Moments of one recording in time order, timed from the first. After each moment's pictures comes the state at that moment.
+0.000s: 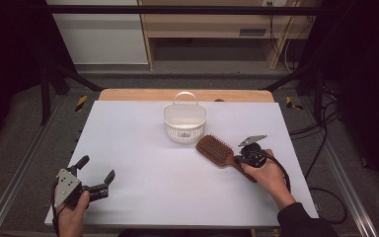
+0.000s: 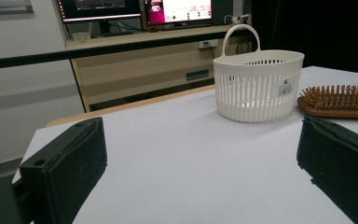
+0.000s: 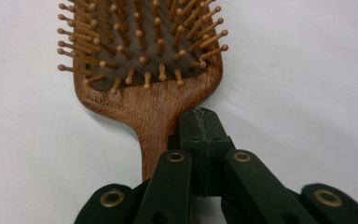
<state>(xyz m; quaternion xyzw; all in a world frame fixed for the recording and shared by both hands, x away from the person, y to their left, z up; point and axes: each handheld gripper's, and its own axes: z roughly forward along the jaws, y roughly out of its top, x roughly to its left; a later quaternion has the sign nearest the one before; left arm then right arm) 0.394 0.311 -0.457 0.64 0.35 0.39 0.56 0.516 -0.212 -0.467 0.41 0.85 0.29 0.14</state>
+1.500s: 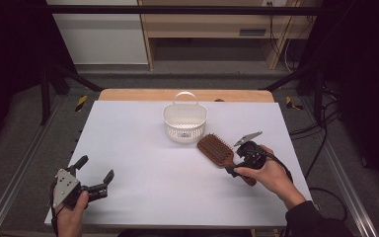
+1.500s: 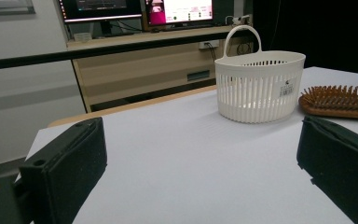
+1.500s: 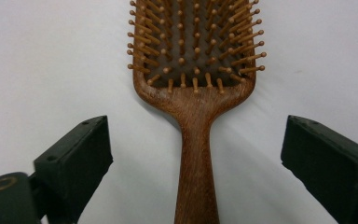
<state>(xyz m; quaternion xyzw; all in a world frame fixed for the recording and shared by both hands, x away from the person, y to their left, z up) 0.394 0.313 -0.456 0.64 0.35 0.39 0.56 0.502 -0.194 -0.435 0.40 0.87 0.26 0.12</state>
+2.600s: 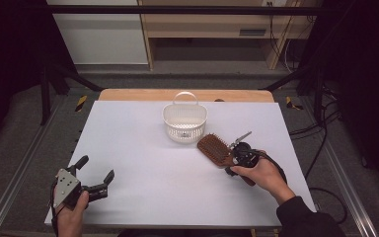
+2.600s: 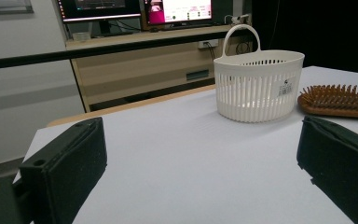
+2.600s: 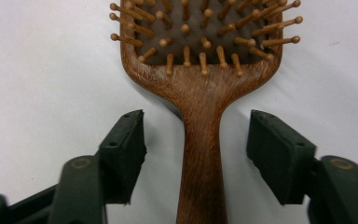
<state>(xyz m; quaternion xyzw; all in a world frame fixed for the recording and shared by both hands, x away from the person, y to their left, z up) 0.394 0.312 -0.456 0.64 0.35 0.39 0.56 0.514 -0.181 -0.453 0.40 0.89 0.19 0.09</state>
